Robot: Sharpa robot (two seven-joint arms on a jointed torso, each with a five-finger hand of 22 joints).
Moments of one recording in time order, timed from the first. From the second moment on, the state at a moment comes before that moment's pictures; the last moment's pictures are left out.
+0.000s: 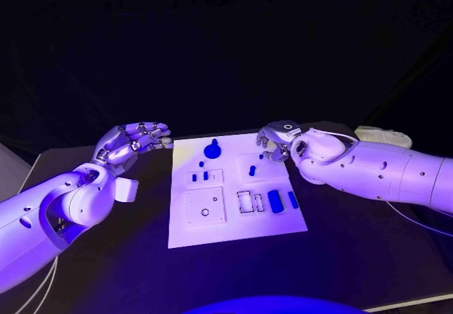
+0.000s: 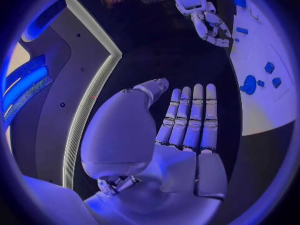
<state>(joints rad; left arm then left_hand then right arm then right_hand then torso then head) 0.92 -0.84 0.33 1.48 -0.26 -0.12 0.37 1.36 -0.20 0.48 0.13 0.24 0.91 0.20 0.21 0.37 1.00 0.16 0.20 0.07 0.88 0.13 0.49 0.20 0.17 0.77 0.25 0.41 0.39 1.22 -0.78 -0.12 1.28 -1.71 -0.37 -0.19 1.36 -0.28 0.56 0.10 0.31 0.92 0.15 0.26 0.36 1.09 0.09 0.14 0.23 1.47 -0.01 1.30 1.28 0.11 1.45 0.08 1.02 1.17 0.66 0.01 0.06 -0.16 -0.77</state>
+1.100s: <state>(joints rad) 0.91 -0.84 0.33 1.48 -0.22 -0.12 0.40 1.37 -0.20 0.47 0.14 0.24 0.91 0.20 0.21 0.37 1.00 0.17 0.19 0.07 0.87 0.13 0.46 0.21 0.17 0.78 0.26 0.38 0.36 1.19 -0.73 -0.12 1.22 -1.74 -0.33 -0.19 1.36 -0.26 0.59 0.10 0.31 0.97 0.13 0.25 0.37 1.14 0.07 0.13 0.18 1.46 -0.02 1.35 1.31 0.10 1.46 0.08 1.11 1.25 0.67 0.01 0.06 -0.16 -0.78</state>
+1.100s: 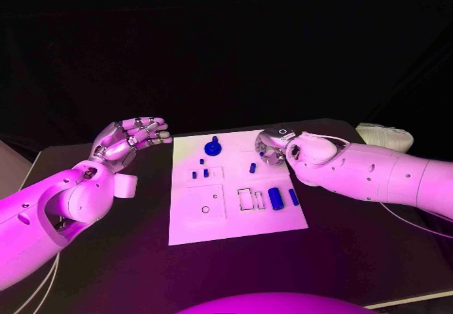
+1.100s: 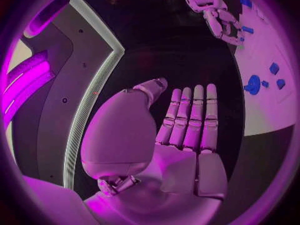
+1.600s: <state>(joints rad) 0.91 -0.84 0.33 1.48 -0.23 -0.13 0.39 1.37 -0.19 0.47 0.14 0.24 0.91 0.20 0.21 0.37 1.00 0.17 0.19 0.07 0.87 0.13 0.46 0.21 0.17 0.79 0.25 0.38 0.36 1.18 -0.72 -0.12 1.21 -1.74 -0.34 -0.19 1.37 -0.21 0.65 0.06 0.20 1.05 0.11 0.29 0.39 1.22 0.07 0.12 0.17 1.46 -0.03 1.36 1.31 0.10 1.47 0.07 1.16 1.29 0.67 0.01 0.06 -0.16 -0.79</state>
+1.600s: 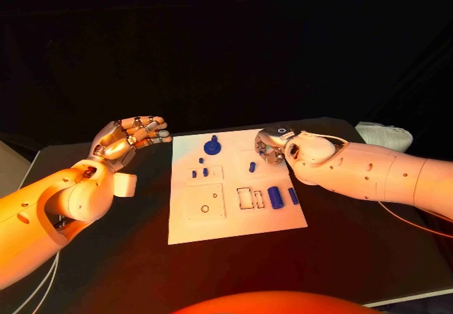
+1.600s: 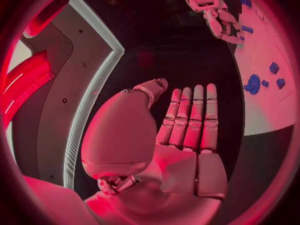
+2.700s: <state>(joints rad) 0.91 -0.84 0.33 1.46 -0.23 -0.14 0.39 1.38 -0.19 0.45 0.14 0.24 0.90 0.21 0.21 0.37 0.98 0.18 0.18 0.07 0.87 0.13 0.44 0.22 0.17 0.81 0.25 0.36 0.35 1.20 -0.84 -0.10 1.45 -1.75 -0.54 -0.22 1.38 -0.20 0.69 0.02 0.16 1.06 0.11 0.30 0.42 1.24 0.09 0.11 0.17 1.47 -0.03 1.36 1.30 0.08 1.46 0.06 1.24 1.31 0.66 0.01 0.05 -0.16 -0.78</state>
